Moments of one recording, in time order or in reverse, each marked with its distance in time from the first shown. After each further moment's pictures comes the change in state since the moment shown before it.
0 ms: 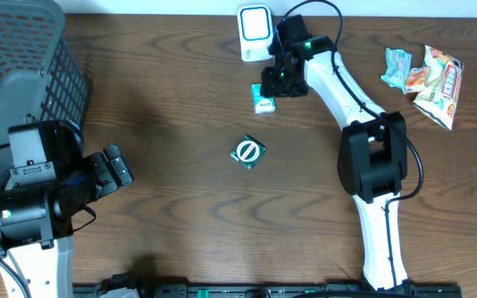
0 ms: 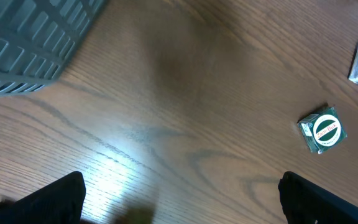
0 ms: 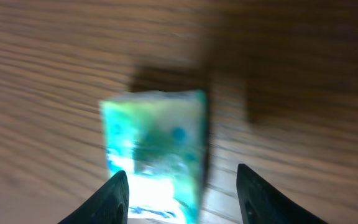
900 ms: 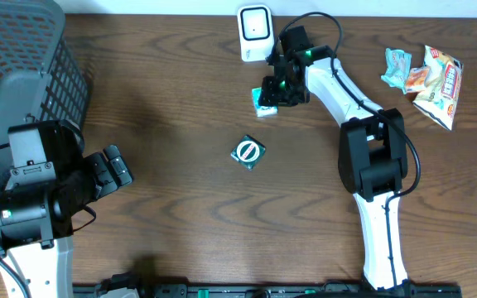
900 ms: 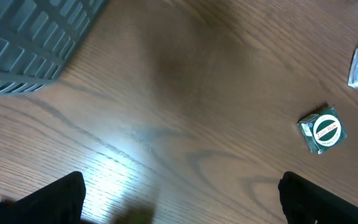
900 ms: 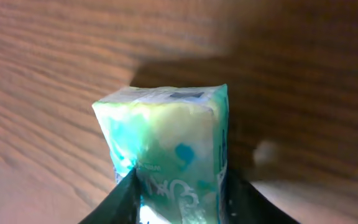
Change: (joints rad) left arm 0.000 0.000 0.000 0.000 0.000 0.000; right arm -0.009 0.016 -0.093 0.030 -0.092 -0.032
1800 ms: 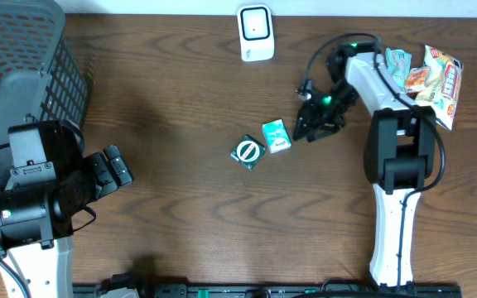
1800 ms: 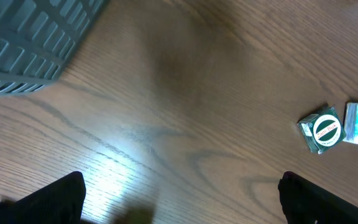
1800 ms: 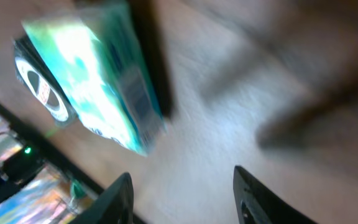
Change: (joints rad) left arm 0.000 0.000 0.000 0.000 0.000 0.000; right arm -0.210 0.008 -0.007 -0.607 -0.196 -0.454
